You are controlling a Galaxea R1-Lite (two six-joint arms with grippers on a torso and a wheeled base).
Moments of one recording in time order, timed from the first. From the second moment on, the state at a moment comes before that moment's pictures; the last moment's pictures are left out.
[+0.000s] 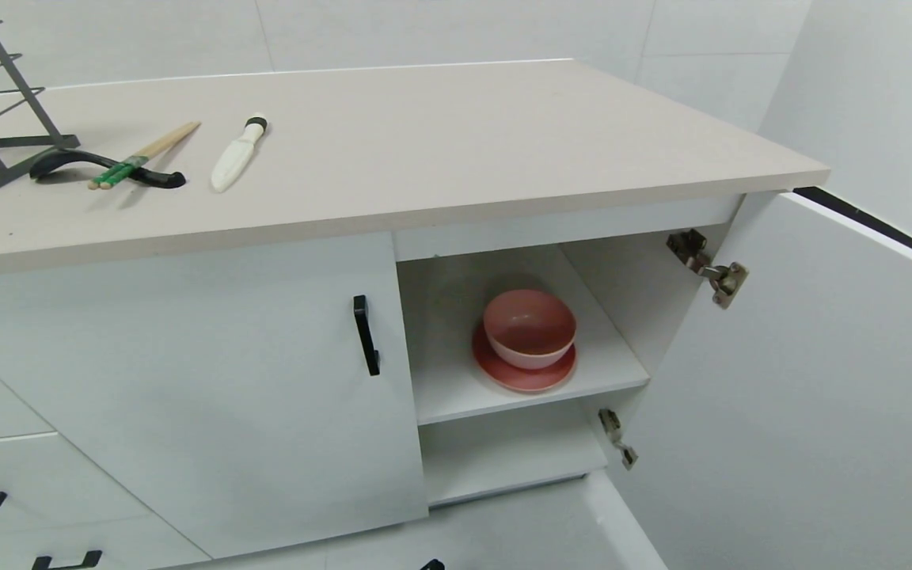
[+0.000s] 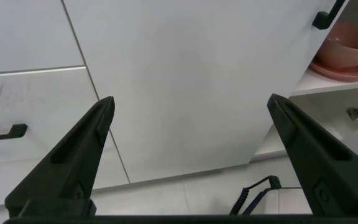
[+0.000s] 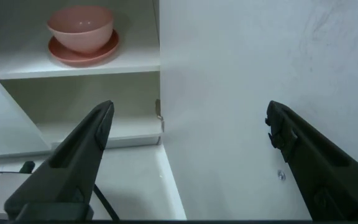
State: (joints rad) left arm 0.00 0.00 0.00 0.01 -0.02 -0.02; right arm -0.03 0.08 0.00 0.01 0.07 -0.07
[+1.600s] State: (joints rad) left arm 0.00 0.00 0.00 0.00 -0.02 -0.02; right arm -0.03 0.07 0.00 0.01 0.07 -0.06
